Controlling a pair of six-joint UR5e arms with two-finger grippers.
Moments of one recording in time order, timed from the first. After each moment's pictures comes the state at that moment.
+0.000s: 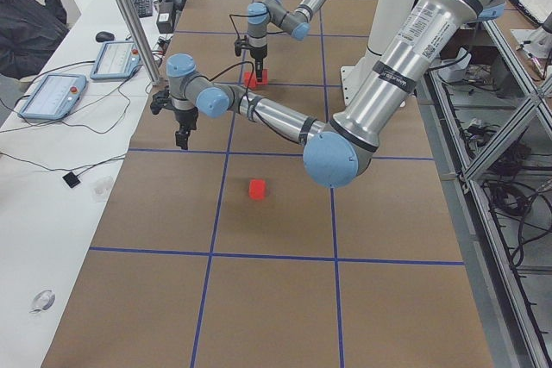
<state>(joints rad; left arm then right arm) -1.12 -2.14 -1.35 -1.78 -2.14 -0.56 0.57 -0.64 1.25 -1.45 1.95 1.12</state>
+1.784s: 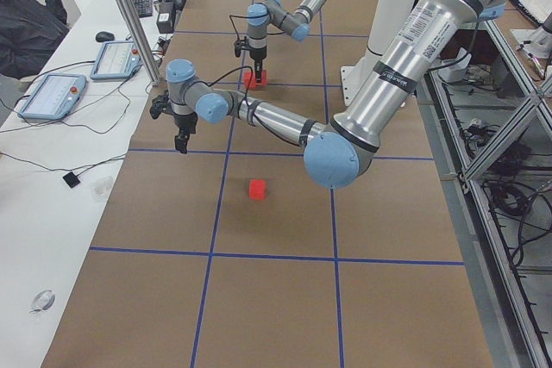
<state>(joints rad) -1.12 -2.13 -1.32 -1.83 -2.14 -0.56 0.56 -0.64 1.23 -1.43 1.93 1.12</state>
